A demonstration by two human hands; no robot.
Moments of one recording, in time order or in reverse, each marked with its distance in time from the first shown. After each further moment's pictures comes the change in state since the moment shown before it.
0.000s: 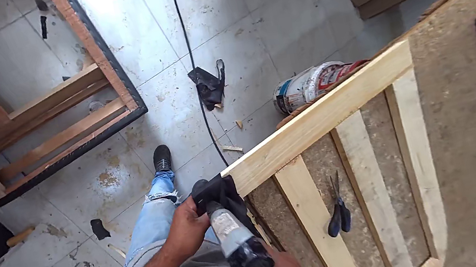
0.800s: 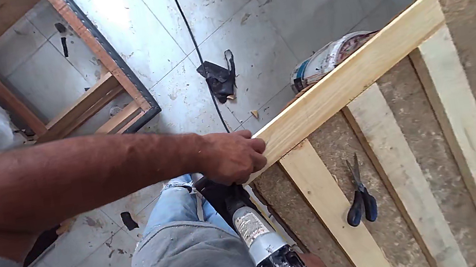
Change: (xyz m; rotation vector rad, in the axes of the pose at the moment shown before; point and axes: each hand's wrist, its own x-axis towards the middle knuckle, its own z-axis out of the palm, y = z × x) left_hand 0.113 0.136 0.050 1.589 -1.186 0.881; right_hand -0.028 0.027 -0.013 0.059 0.094 -0.154
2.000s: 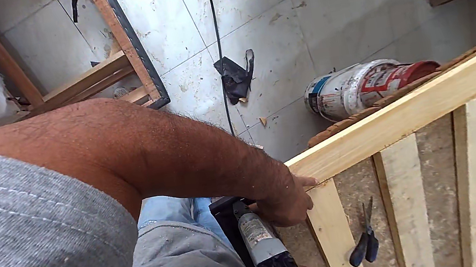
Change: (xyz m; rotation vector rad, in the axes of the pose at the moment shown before) left_hand 0.059 -0.002 -0.010 -0.383 -0.251 -0.064; right_hand 0.053 -0.003 0.011 -0.061 0.008 0.194
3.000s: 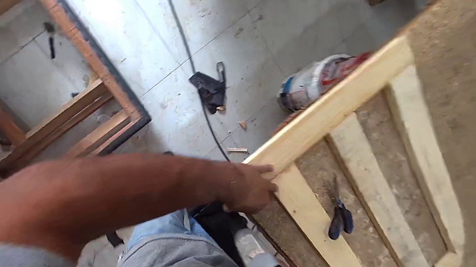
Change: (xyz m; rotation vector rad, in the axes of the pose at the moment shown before) left_hand -0.016 0.005 0.011 0.381 0.070 0.171; right_hand -0.055 0.016 -0.010 0.001 0.029 0.070
